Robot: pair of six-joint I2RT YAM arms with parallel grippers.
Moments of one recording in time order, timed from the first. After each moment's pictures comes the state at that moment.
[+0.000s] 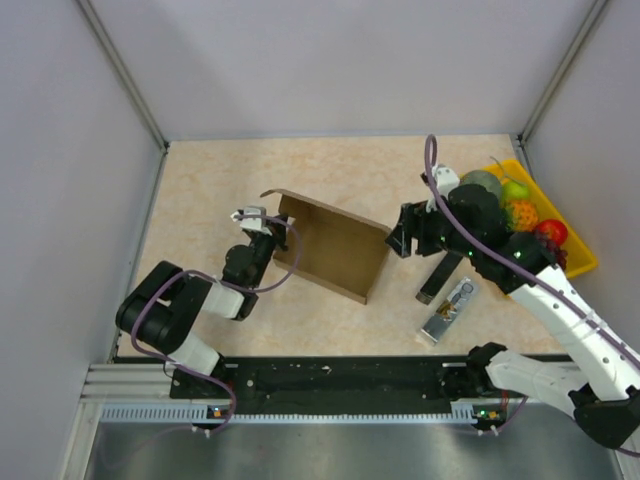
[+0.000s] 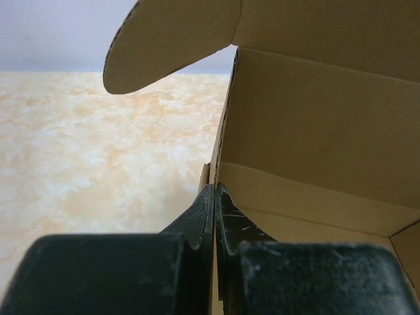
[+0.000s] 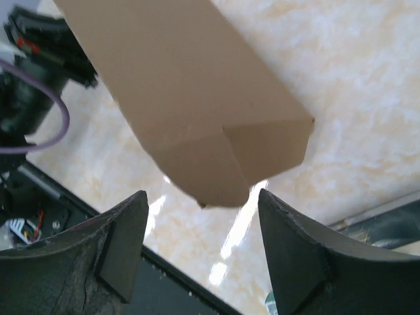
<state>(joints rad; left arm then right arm) -0.46 1.57 0.33 1.38 -0.12 -0.20 0.59 1.00 1.17 -0.66 -0.08 0.33</state>
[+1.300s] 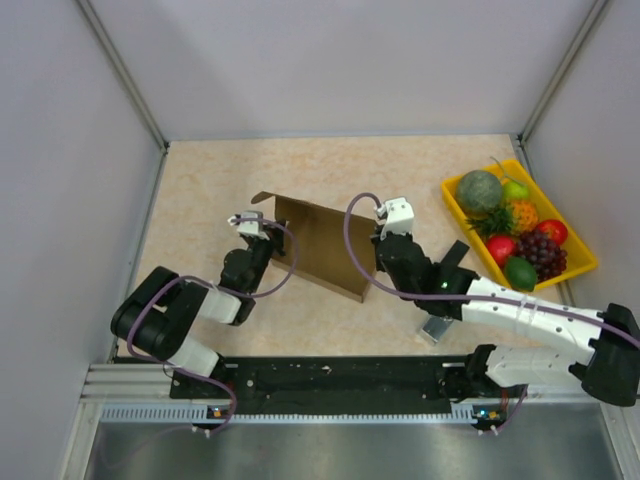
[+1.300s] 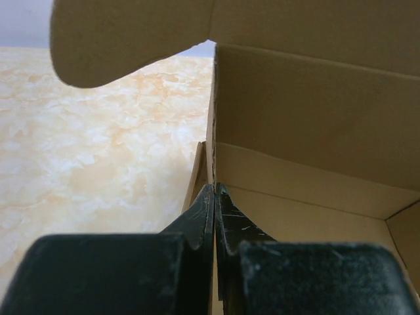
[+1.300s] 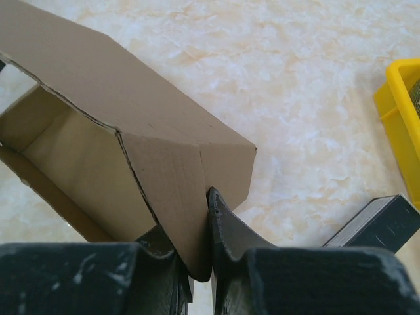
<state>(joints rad) -0.46 1.53 0.28 1.34 -0.13 -0.23 1.03 1.10 0.80 -0.16 0.73 0.30</state>
